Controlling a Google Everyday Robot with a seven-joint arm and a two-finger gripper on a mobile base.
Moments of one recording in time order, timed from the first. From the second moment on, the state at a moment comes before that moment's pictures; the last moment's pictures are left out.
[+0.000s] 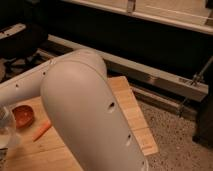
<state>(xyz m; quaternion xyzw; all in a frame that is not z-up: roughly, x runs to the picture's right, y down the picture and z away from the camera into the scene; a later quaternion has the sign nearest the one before) -0.422 0.159 0.627 -0.30 0.06 0.37 0.88</state>
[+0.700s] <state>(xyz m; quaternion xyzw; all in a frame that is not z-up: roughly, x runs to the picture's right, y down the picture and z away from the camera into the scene) -0.432 0.046 0.675 -0.26 0.09 0.46 0.84</state>
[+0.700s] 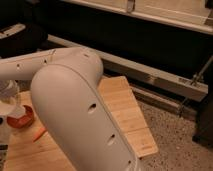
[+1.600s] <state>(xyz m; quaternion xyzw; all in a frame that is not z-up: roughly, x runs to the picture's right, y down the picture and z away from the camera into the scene) -0.483 0.072 0.756 -0.28 0.11 0.44 0.85</state>
